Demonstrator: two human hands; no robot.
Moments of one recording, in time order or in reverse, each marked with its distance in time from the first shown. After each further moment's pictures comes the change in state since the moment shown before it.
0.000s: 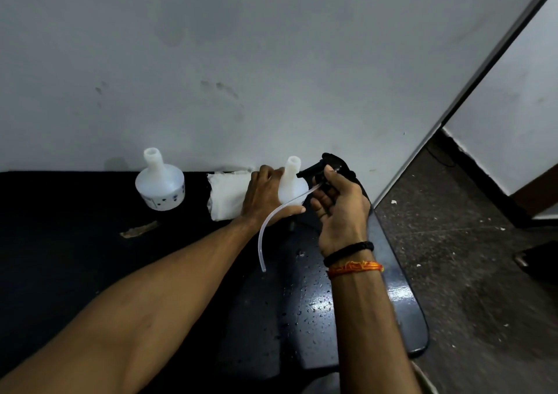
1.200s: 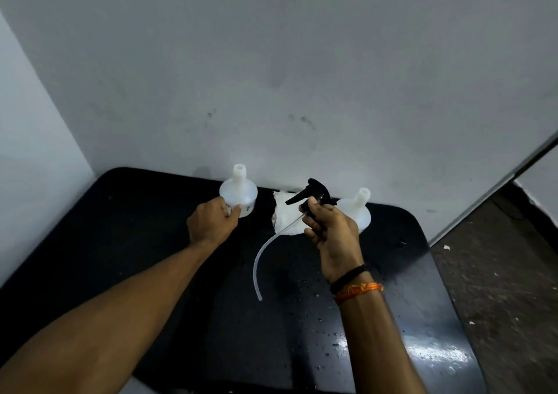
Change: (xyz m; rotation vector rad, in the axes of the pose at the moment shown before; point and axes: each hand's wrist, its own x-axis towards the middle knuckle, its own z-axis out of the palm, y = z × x) left_hand -0.104 -0.148 -0.139 0.082 0.368 -0.531; right_hand -0.042 0.064 0.062 -0.266 -0.421 0.108
